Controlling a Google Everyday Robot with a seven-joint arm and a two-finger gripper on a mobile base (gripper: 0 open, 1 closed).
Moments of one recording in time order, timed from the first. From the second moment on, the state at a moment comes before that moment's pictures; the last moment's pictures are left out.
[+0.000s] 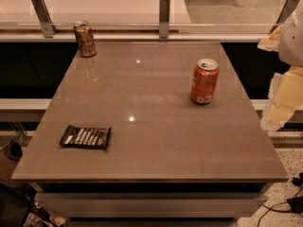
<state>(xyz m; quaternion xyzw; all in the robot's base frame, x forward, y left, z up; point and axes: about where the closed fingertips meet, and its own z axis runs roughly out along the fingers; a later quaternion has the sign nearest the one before) 0.438 -0.214 0.984 -0.60 0.78 -0.04 0.17</state>
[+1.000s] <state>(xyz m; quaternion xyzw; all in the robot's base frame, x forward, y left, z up) 0.442 -0.204 0.972 -0.60 0.78 -0.01 0.20</state>
